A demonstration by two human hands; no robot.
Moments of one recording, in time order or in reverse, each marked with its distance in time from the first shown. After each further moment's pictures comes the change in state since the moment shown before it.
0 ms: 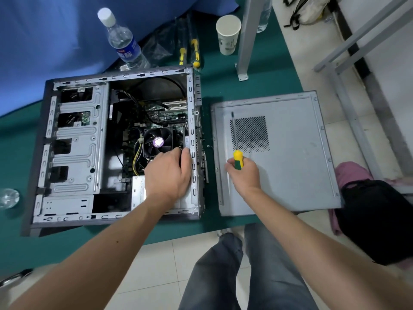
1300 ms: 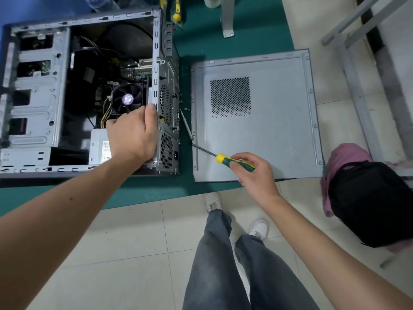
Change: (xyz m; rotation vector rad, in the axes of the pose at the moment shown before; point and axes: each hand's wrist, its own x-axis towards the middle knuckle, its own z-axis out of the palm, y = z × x) left_hand -0.015 0.019 0.013 0.079 0.072 -0.118; right_hand -0.048 0.088 -0.087 0.187 -0.163 -0.099
